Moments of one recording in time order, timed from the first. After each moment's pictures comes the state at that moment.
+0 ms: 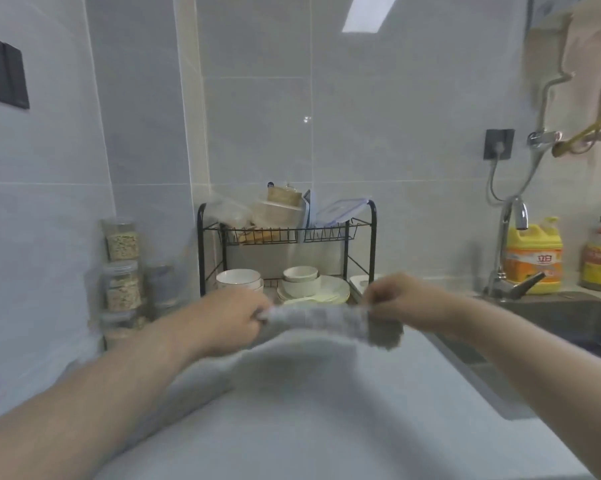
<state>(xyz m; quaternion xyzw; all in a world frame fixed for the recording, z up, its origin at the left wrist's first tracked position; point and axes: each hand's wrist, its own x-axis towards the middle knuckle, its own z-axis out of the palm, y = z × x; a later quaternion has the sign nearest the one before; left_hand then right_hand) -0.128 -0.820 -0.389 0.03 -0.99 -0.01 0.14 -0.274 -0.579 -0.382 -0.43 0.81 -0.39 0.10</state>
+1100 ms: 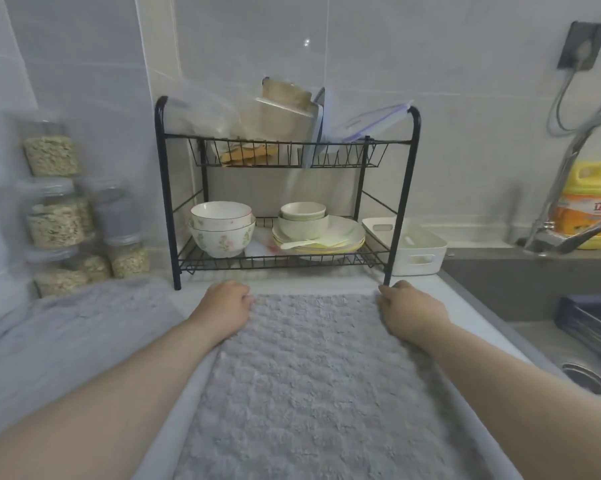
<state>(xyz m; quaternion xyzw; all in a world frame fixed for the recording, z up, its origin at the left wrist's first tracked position) -0.278 -0.932 -0.565 0.20 -0.95 -0.19 0.15 -0.416 -0.657 -0.552 -0.24 0.97 -0.07 -0.04</state>
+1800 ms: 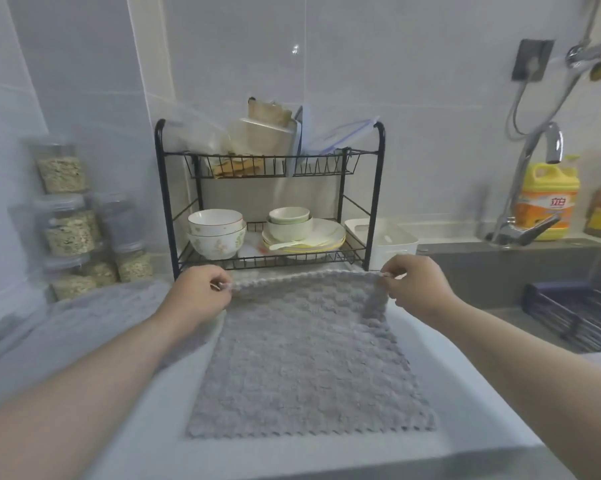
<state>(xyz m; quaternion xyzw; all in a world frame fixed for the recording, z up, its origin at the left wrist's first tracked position) -0.209 -0.898 -0.510 0.19 -0.90 -0.29 0.27 -0.366 -0.604 -0.500 -0.25 0.87 -0.41 -0.10</state>
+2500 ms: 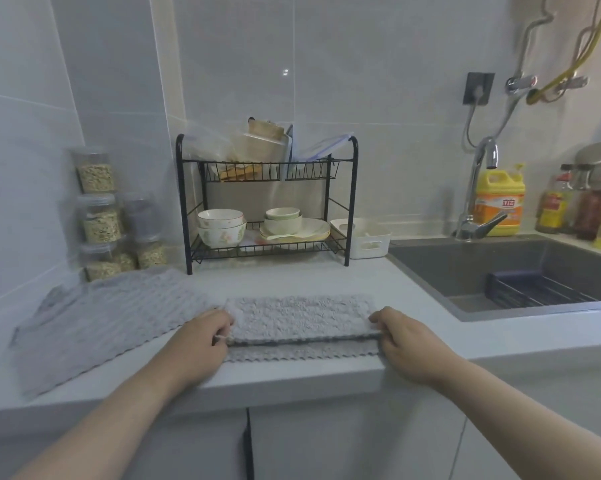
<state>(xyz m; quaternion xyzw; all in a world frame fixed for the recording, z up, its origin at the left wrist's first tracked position) -0.090 -0.839 -0.568 0.11 -0.95 -0.24 0.18 -0.237 -0.528 -0.562 -0.33 0.92 -0.21 -0.05</state>
